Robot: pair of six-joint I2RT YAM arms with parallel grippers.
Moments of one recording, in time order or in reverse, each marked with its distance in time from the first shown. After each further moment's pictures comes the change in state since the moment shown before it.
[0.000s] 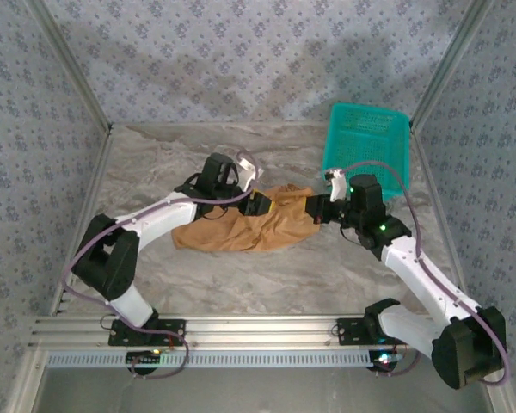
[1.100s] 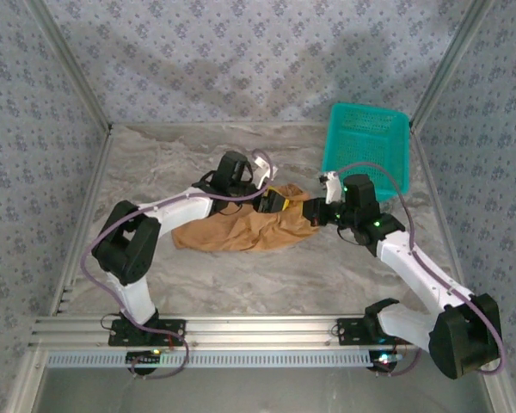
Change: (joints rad) left arm -0.028 0.145 0.100 0.111 0.076 -0.064; right arm 0.010 0.057 -0.002 -0.017 -0.010 -0.019
